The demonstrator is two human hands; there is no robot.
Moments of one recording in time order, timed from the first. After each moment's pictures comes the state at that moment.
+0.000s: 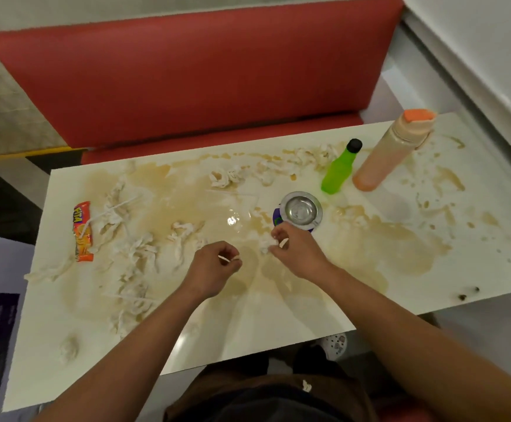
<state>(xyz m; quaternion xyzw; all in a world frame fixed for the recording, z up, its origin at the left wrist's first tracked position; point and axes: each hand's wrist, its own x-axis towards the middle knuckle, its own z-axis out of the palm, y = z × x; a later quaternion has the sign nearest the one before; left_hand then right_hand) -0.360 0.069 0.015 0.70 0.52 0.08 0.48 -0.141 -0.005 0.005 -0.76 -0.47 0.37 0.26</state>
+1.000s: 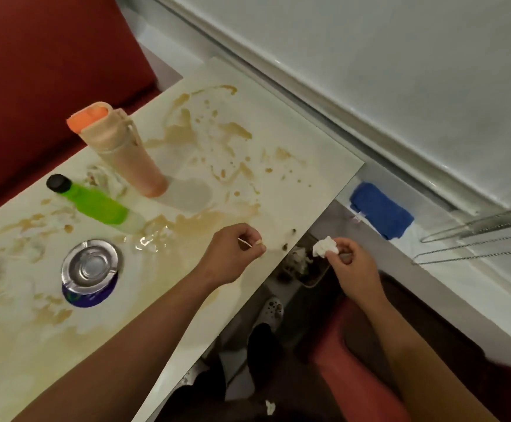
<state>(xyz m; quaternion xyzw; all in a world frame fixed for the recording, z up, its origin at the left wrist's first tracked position) 0.053 -0.114 0.012 0.82 0.20 -0.09 0.53 0.138 -0.386 -0.022 -0.90 0.00 0.20 0.40</state>
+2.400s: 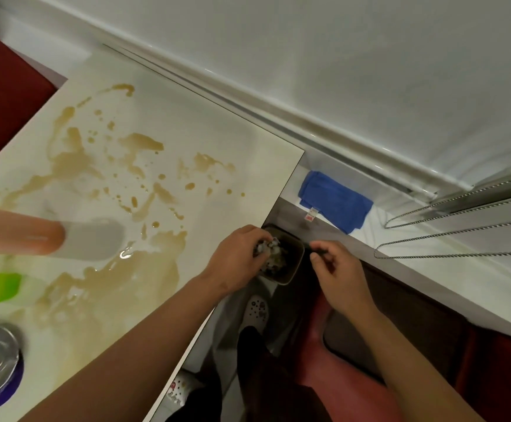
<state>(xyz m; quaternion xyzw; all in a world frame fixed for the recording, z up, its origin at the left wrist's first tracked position) 0.194 -0.223 -0.064 0.92 -0.02 -0.16 0.37 0.197 -0.464 -0.059 -0.87 -0.01 0.16 0.46</state>
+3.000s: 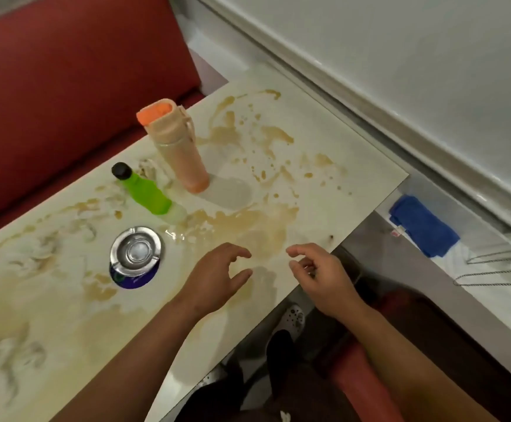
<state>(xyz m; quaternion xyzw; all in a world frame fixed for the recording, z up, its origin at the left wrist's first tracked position) -0.040 -0.056 0.001 0.91 0.17 -0.06 0.37 0.085 -0.279 0.010 -0.82 -0.26 0.26 0.43</state>
